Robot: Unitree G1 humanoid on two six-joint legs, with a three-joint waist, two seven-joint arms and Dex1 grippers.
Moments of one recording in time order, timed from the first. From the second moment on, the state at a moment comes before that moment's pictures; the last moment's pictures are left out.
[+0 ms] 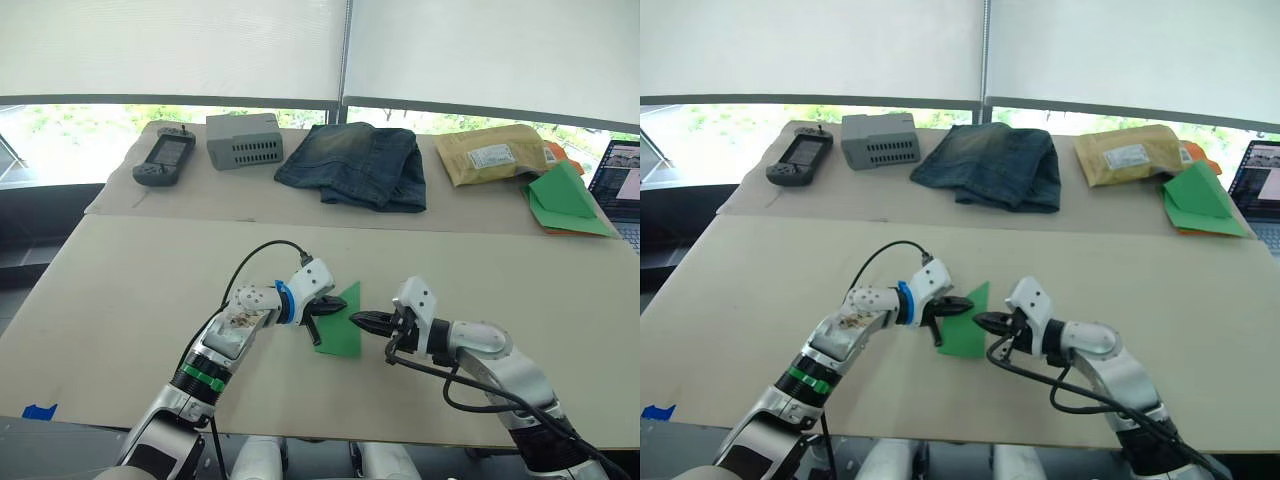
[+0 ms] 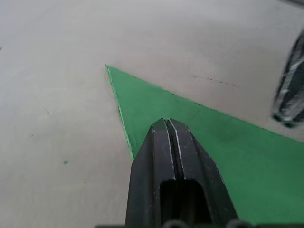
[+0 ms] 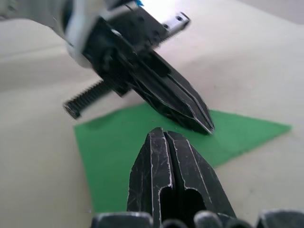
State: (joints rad) left arm -0.48 0.32 -0.36 0.12 -0.09 0.47 -0.85; right arm -0.17 -0.51 0.19 -0.23 0.28 0.42 0.82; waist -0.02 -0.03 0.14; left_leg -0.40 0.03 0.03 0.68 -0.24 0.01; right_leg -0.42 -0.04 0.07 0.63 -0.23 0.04
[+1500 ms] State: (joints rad) left arm -0.72 0.19 -0.27 0.63 -0.08 0.23 -0.92; right arm -0.24 -0.46 0.35 -0.20 0.13 0.47 0.74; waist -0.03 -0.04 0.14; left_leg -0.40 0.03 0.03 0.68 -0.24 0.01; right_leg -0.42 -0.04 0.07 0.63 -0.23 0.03
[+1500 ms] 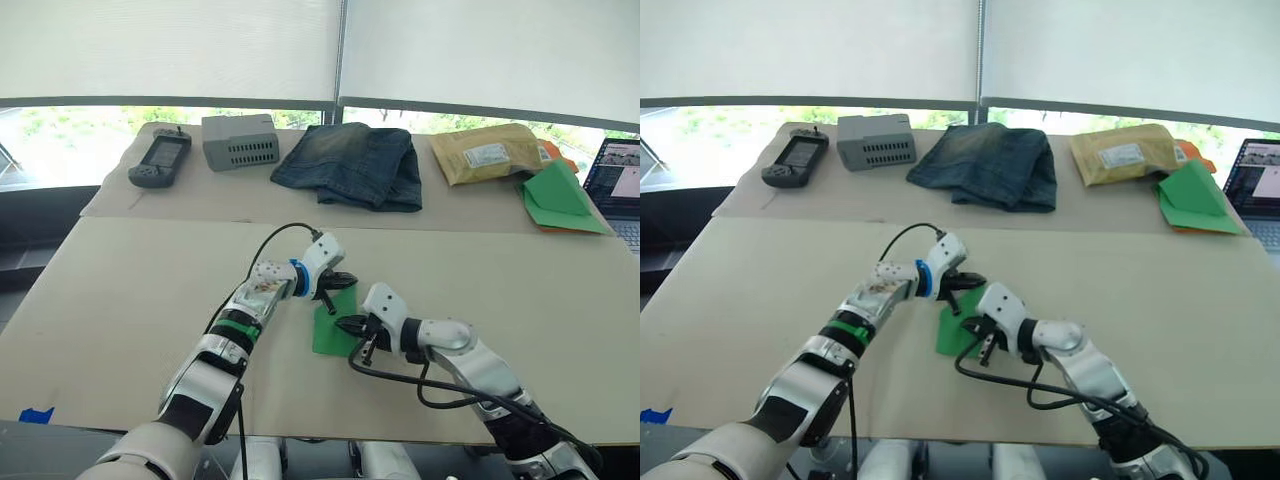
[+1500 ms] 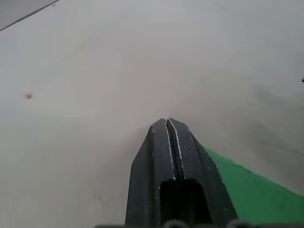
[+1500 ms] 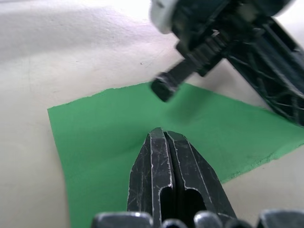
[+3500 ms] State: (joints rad) left arm -0.45 0.47 -0.26 0.17 -0.18 0.41 -1.11; right arm -0.27 -0.46 0.36 -0.15 0.13 0.47 0.76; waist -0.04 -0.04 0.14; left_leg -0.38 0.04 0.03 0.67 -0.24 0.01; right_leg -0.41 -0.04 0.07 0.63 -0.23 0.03
